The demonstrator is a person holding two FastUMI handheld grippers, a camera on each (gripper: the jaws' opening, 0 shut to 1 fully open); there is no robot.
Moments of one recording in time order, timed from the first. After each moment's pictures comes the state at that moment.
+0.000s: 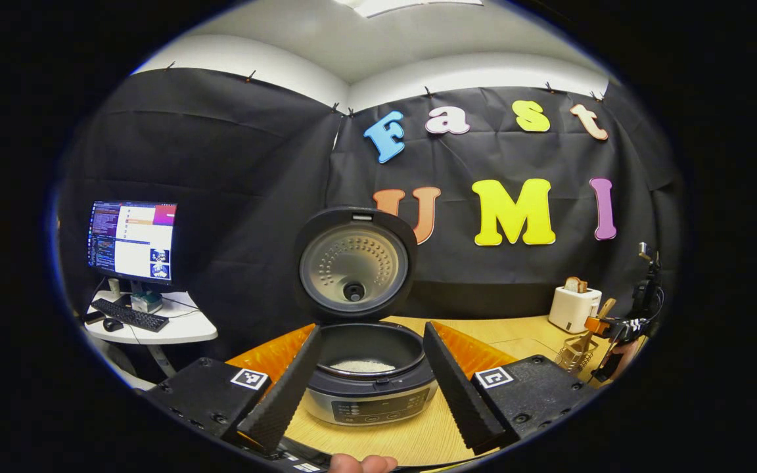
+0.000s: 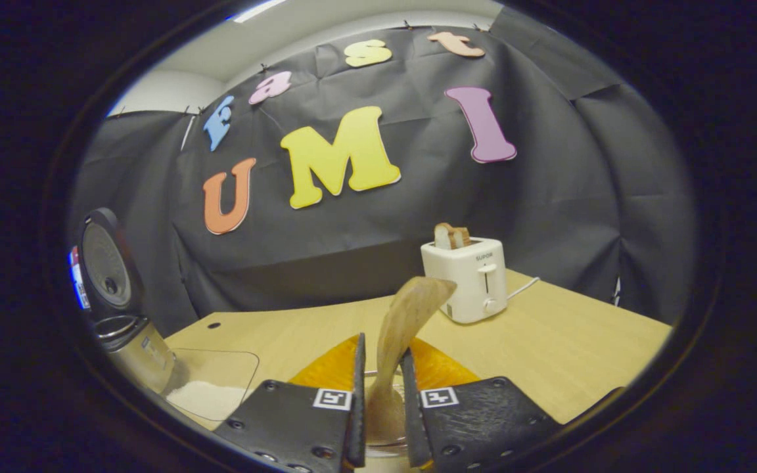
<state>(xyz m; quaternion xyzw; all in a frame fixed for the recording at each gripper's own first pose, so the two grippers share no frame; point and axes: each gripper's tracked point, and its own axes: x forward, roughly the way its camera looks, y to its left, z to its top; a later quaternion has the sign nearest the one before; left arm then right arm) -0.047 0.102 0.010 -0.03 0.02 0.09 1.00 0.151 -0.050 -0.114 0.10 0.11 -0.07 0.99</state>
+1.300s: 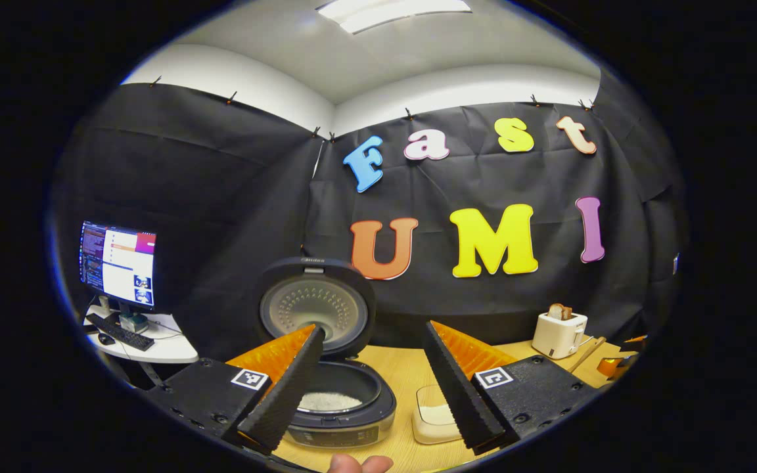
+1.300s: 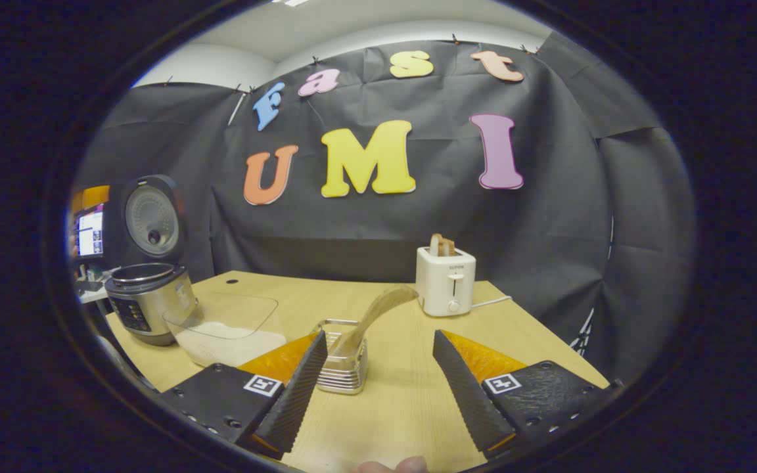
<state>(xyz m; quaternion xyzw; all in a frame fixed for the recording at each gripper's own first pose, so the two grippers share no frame) -0.004 0.050 0.096 -0.01 -0.04 0.06 1.00 0.017 -0.079 -0.078 0.02 0.12 0.01 0.99</state>
